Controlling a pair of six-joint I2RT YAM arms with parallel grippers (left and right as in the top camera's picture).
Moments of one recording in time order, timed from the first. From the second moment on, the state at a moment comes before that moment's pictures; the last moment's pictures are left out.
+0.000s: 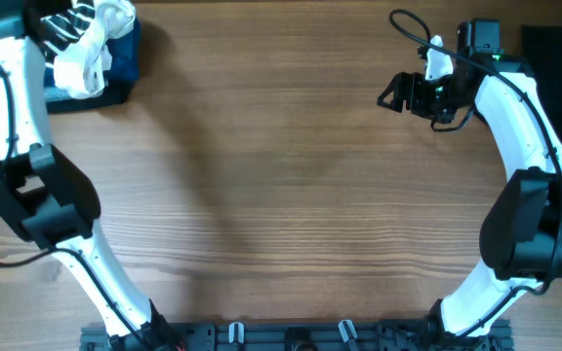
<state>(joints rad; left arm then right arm) 0.32 2.25 2.15 -0.42 -0.06 0.05 -0.07 1.92 1.53 -0.88 -0.45 0.06</state>
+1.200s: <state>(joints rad) 0.27 1.84 2.17 -0.77 -0.11 -0.09 -0.06 1.58 1.95 -1.06 -0.23 -0.09</state>
